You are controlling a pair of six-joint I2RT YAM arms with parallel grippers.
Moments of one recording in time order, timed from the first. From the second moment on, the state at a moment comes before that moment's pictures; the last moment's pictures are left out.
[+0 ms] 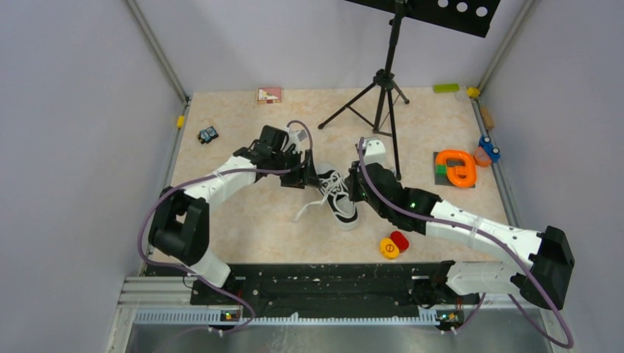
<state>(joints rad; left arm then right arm) -0.43 1.57 1.09 -0.41 0.53 -0.40 0.99 1.16 0.91 -0.26 0.49 0.50</state>
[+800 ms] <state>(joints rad) -0.52 1.74 1.19 -0.43 0.58 -0.38 0.99 1.16 0.91 -0.26 0.50 0.50</state>
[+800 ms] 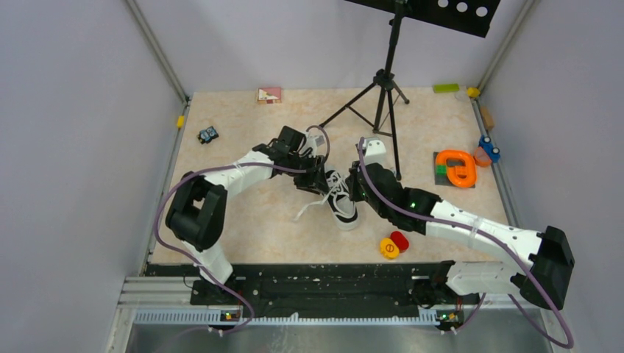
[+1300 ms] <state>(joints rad) -0.52 1.74 1.28 -0.46 0.54 -0.36 0.99 1.16 0.91 -0.26 0.51 0.50</state>
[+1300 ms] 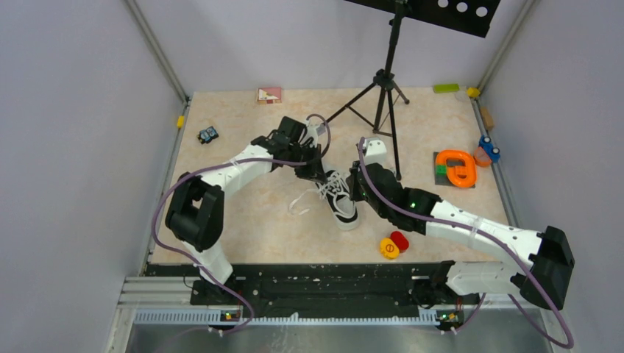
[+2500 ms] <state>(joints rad) -0.50 1.74 1.39 -0.56 0.51 -0.31 0.93 1.14 0.91 -0.21 0.48 0.49</state>
